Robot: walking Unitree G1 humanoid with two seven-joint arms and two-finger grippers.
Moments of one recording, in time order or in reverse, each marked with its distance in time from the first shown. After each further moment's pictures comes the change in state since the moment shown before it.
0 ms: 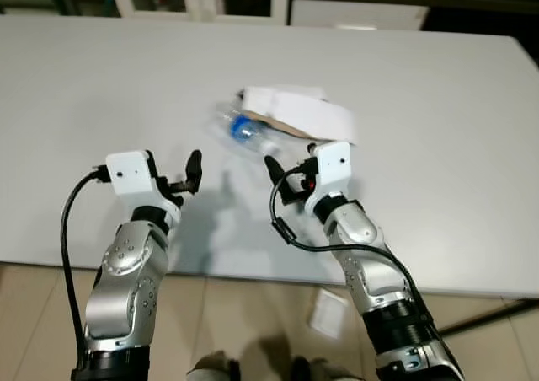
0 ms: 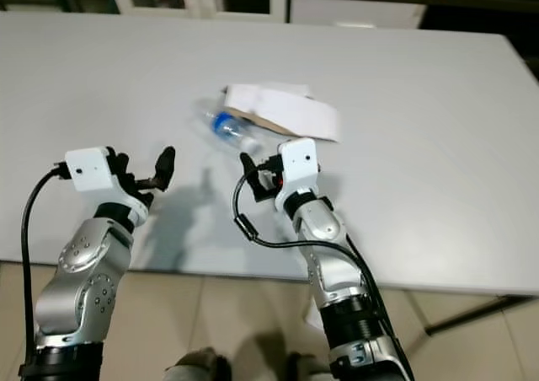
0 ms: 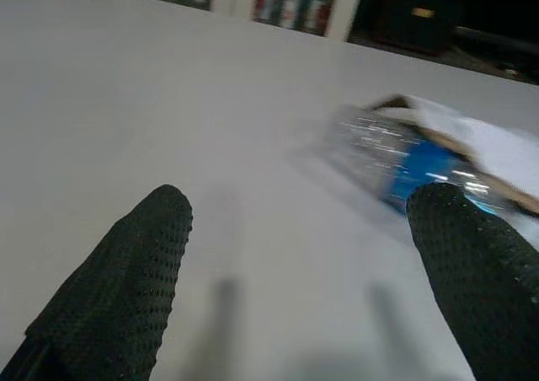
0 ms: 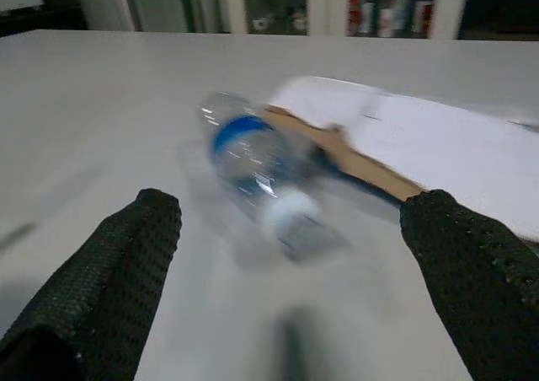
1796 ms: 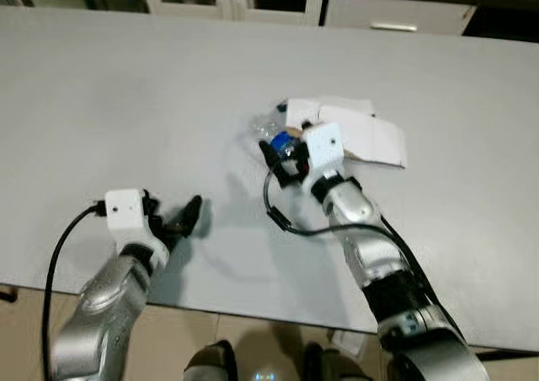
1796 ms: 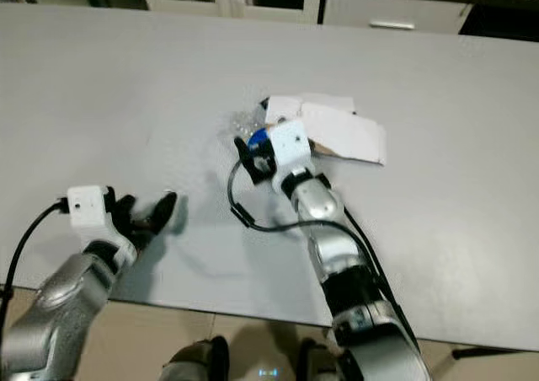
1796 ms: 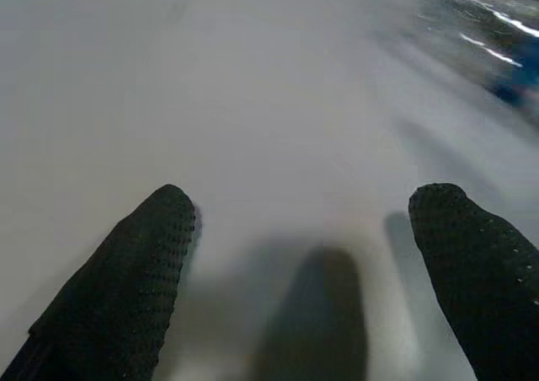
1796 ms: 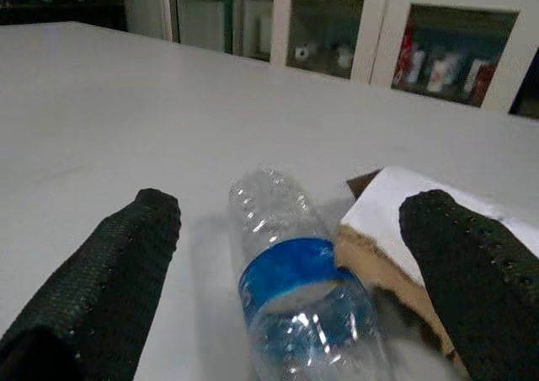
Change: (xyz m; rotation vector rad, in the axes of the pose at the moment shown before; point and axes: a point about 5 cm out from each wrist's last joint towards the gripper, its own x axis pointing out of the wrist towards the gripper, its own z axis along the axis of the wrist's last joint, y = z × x) left arm -0.042 0.017 -0.035 -0.021 0.235 -0.160; right arm 0.022 -0.012 0.018 -0.178 -0.073 0.040
